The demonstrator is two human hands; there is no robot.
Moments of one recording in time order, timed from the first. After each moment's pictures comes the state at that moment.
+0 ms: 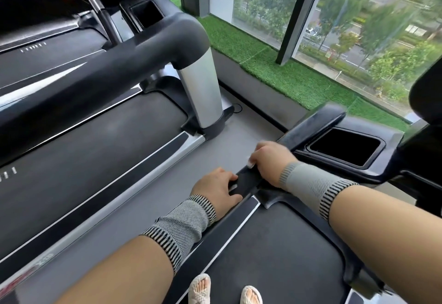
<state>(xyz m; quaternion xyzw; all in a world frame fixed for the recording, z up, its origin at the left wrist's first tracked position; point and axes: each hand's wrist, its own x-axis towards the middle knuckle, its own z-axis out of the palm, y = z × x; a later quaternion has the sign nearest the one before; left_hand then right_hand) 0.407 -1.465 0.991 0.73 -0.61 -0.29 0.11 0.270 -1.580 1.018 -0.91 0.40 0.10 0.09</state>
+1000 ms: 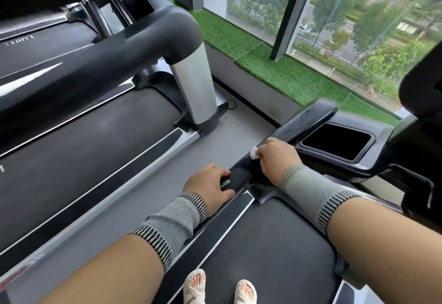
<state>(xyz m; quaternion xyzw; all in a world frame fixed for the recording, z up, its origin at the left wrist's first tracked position) 0.405 -1.462 0.992 0.74 -0.60 -0.29 0.11 0.250 -1.568 1.020 -0.87 0.48 0.06 0.06</state>
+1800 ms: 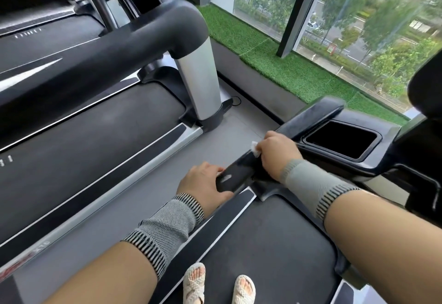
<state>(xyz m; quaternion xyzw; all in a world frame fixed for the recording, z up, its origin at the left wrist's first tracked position) 0.407 -1.447 0.991 0.77 -0.58 -0.26 0.09 0.255 -1.570 1.022 -0.89 0.46 0.06 0.06</state>
